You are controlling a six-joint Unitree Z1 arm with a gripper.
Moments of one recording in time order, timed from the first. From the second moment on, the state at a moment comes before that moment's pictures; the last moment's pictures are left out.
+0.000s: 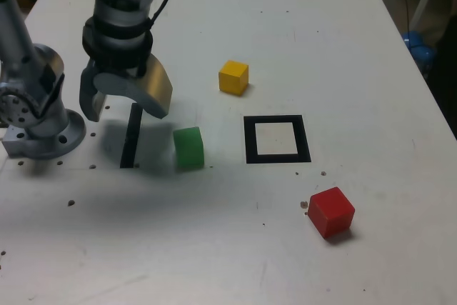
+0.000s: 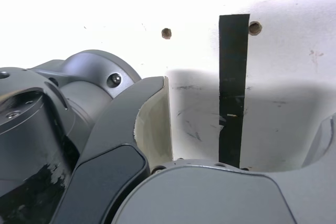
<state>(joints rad) -0.07 1.57 -0.78 1.08 0.09 -0.06</state>
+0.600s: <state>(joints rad) -0.07 1.58 -0.81 1.14 0.06 -0.06</state>
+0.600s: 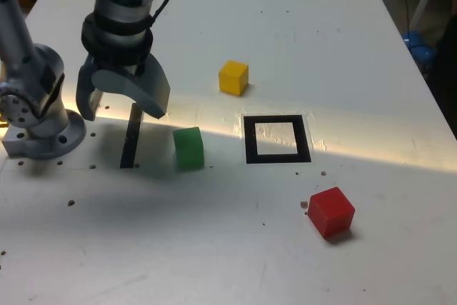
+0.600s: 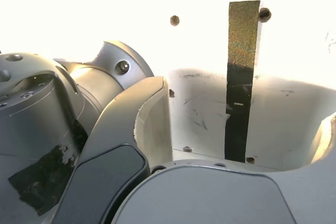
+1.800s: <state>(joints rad) -0.24 1.79 -1.20 1.30 0.02 -0.17</state>
